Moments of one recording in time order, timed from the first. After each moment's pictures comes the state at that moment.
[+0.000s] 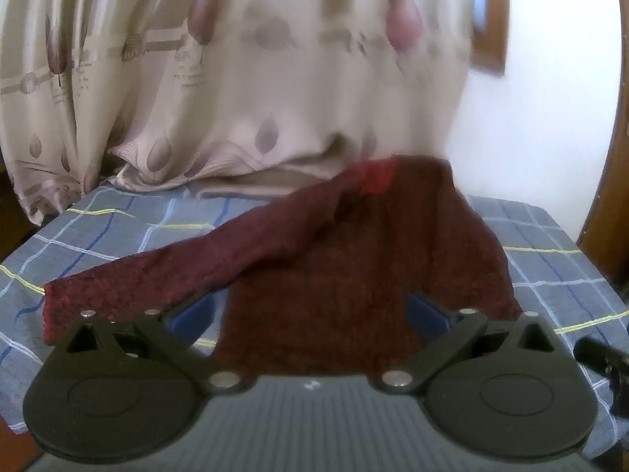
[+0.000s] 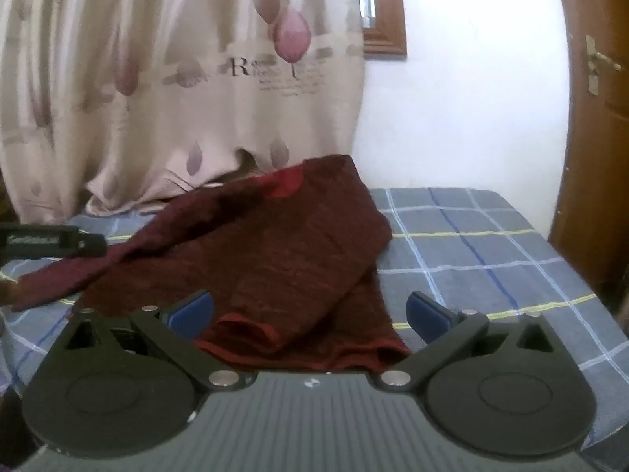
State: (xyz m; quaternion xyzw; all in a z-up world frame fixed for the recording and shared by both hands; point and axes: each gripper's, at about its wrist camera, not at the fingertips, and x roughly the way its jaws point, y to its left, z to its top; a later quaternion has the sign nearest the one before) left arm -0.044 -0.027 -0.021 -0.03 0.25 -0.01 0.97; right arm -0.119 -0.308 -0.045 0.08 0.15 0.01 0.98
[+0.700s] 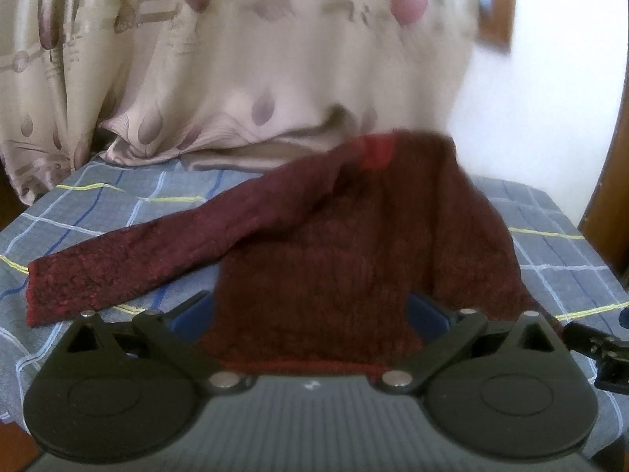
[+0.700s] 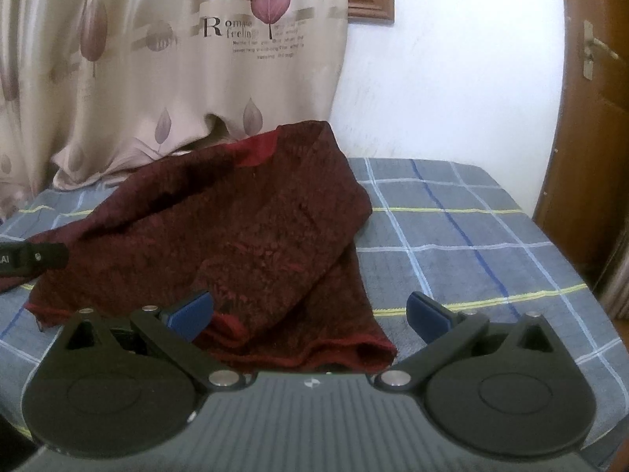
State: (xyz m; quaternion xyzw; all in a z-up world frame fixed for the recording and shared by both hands) left arm -0.023 -0.032 -0.016 -0.04 0.30 -0.01 0.95; right arm -0.082 -0.306 -0.055 0.07 0.21 -0.01 0.97
